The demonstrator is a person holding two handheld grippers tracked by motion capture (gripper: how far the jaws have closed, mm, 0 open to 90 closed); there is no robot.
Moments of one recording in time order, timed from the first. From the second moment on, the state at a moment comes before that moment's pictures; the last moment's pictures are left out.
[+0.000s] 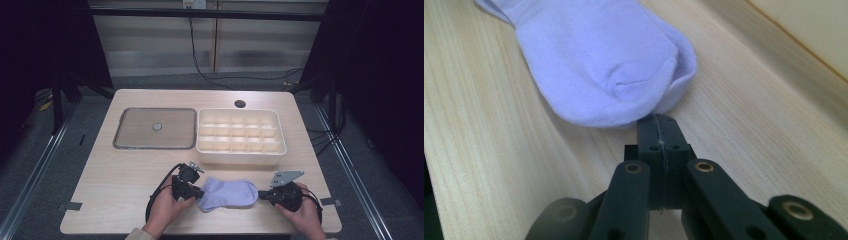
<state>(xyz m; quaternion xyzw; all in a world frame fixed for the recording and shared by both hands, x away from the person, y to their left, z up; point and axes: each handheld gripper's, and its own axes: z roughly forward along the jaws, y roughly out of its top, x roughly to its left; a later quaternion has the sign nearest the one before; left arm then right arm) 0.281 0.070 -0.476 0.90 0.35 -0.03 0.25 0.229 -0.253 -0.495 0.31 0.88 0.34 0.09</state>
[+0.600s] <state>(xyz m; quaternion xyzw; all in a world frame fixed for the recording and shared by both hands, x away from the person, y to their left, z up) 0.287 0.074 -0.461 0.88 0.37 -0.08 0.29 0.228 -0.252 -0.495 0.32 0.88 0.34 0.09</state>
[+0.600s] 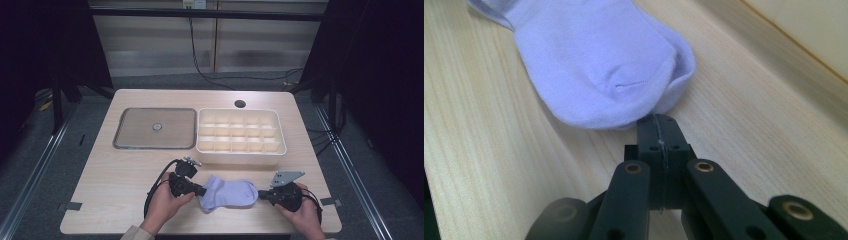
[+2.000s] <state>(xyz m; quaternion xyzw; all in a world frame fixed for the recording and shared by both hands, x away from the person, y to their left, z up) 0.291 0.065 -0.442 0.88 0.36 -0.10 0.31 0.227 -0.245 -0.494 0.30 0.89 0.34 0.09</state>
